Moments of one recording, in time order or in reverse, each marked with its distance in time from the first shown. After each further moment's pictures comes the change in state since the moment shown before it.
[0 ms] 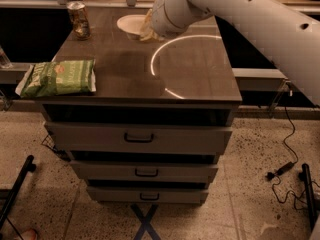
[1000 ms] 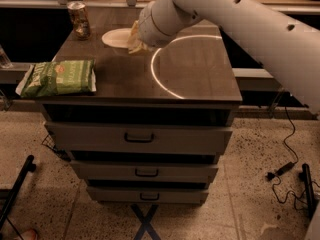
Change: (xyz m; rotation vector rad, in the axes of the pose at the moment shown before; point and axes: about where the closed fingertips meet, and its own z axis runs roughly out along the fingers) arm -0.031 0.038 0.015 -0.123 -0.058 -0.103
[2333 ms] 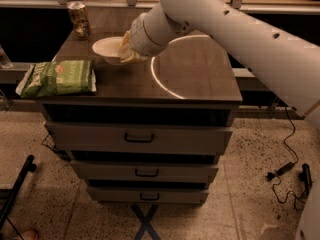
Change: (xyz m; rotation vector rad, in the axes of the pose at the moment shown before) arm -0.015 0.016 0.028 -0.033 -0.070 -0.049
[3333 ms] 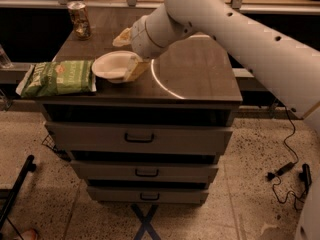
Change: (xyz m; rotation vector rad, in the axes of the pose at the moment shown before) arm -0.006 0.006 0.002 -0.015 -0.061 -0.043
